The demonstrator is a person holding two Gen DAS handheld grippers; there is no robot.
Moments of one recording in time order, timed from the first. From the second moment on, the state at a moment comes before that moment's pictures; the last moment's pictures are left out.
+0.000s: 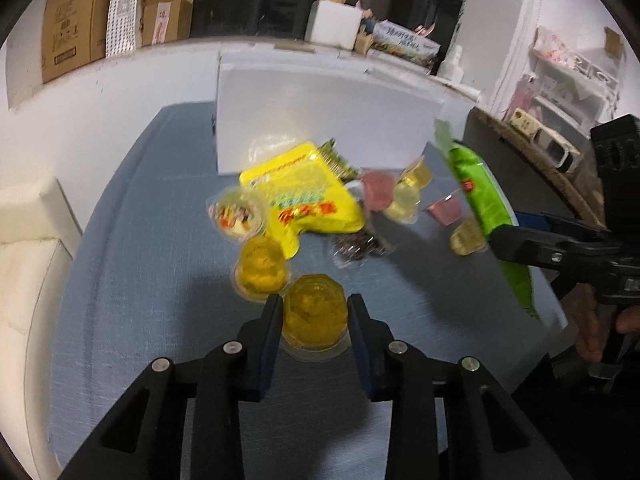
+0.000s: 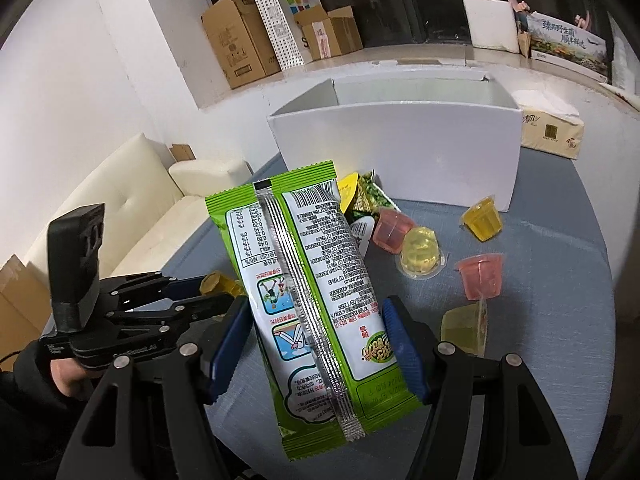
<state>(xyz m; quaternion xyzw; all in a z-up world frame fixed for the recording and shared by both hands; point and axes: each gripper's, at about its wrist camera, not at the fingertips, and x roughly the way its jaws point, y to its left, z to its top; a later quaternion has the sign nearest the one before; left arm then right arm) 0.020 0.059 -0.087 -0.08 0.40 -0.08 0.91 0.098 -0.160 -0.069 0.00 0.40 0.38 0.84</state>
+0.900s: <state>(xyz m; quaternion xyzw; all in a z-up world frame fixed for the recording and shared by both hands) 0.260 0.085 0.034 -0.08 0.32 -0.05 0.94 0.327 -0.144 0.014 0.07 0.40 0.20 0.89</state>
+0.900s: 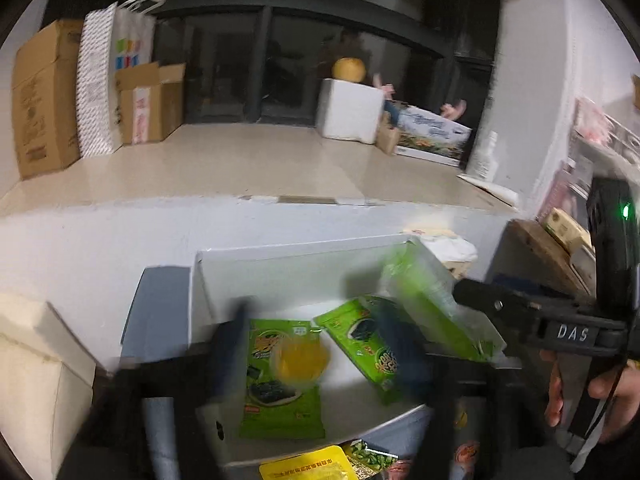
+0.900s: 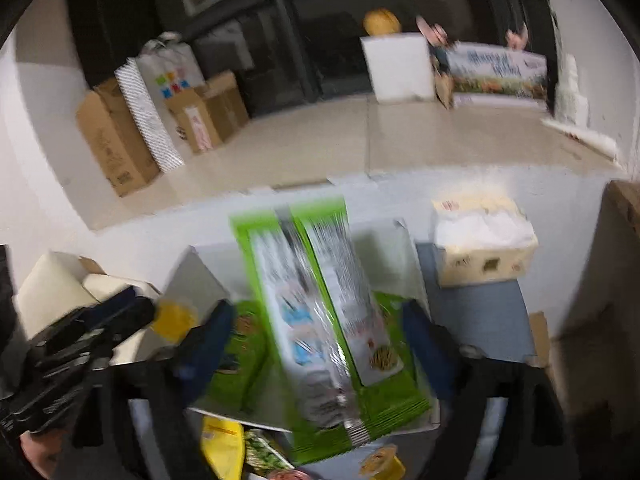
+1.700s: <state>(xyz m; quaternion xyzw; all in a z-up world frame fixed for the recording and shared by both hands) 0.145 0.088 0.025 -0.05 0.33 -0.03 0.94 0.205 -0.190 0.027 0.06 0.32 0.26 0.91</state>
